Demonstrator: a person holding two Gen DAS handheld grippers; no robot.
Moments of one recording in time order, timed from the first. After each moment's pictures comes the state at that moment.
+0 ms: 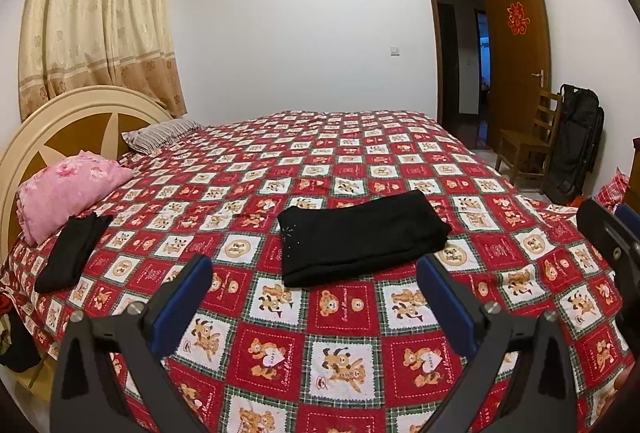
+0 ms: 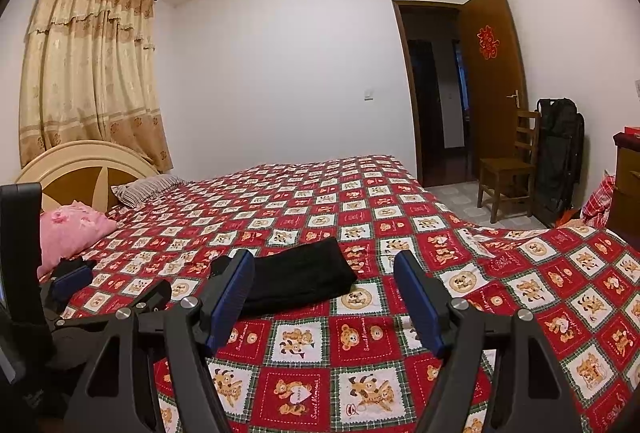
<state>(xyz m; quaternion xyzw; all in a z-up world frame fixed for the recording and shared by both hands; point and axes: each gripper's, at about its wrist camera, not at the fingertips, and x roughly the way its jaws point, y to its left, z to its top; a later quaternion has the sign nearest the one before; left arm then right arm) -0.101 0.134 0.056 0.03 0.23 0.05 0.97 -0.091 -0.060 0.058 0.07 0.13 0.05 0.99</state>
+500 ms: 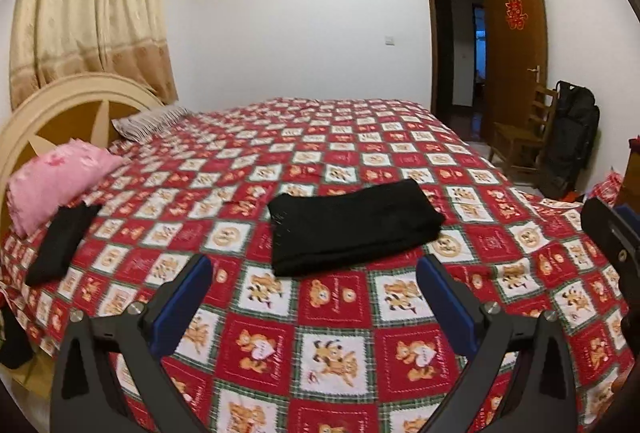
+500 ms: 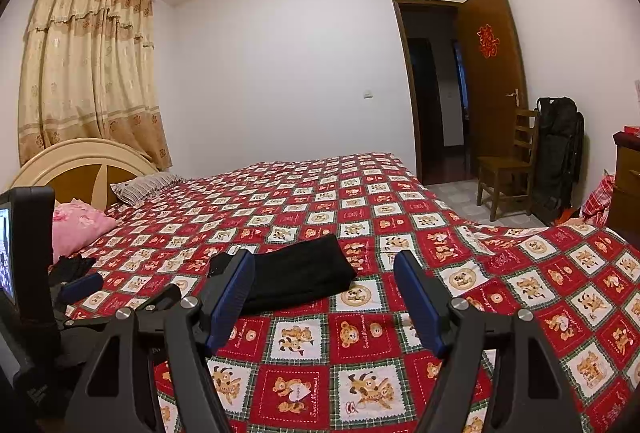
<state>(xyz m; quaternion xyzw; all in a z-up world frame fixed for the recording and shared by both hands) -0.091 0.138 0.049 0.02 0.26 0.03 0.97 -0.092 -0.059 0.057 0.07 0.14 0.05 0.99</state>
